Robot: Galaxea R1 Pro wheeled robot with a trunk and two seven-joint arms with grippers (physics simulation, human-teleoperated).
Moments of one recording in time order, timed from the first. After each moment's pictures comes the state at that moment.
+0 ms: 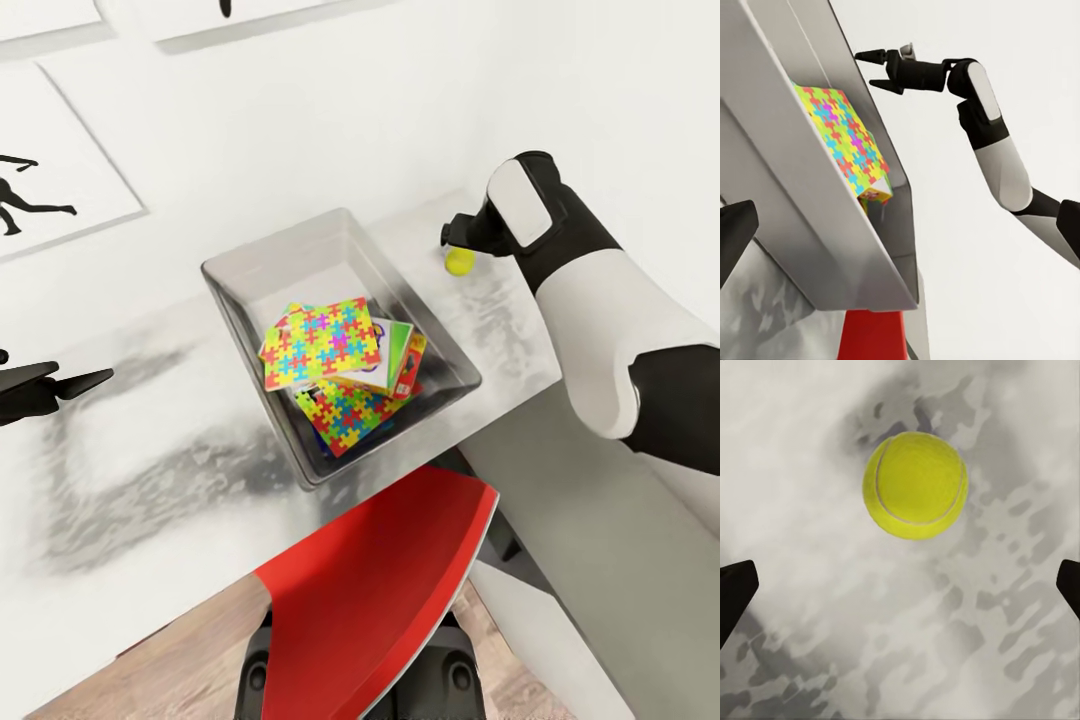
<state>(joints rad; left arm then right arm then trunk) -0.76 0.67 0.28 -1.19 0.63 1.04 -1.57 -1.78 0.06 0.16 -0.51 -0.65 0.87 -0.58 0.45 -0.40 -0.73</state>
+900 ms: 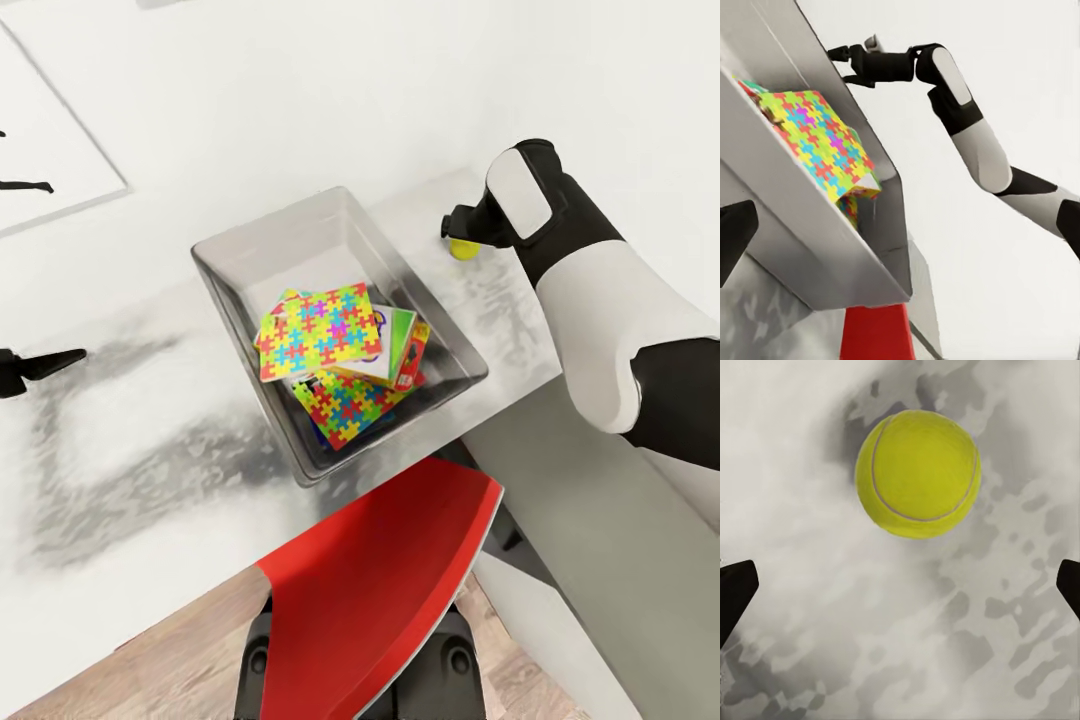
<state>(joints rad) -0.76 0.74 0.30 -1.31 0.71 1.04 -1.57 -1.80 0.07 0.16 -0.51 -0.63 0.88 -0.58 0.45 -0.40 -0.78</state>
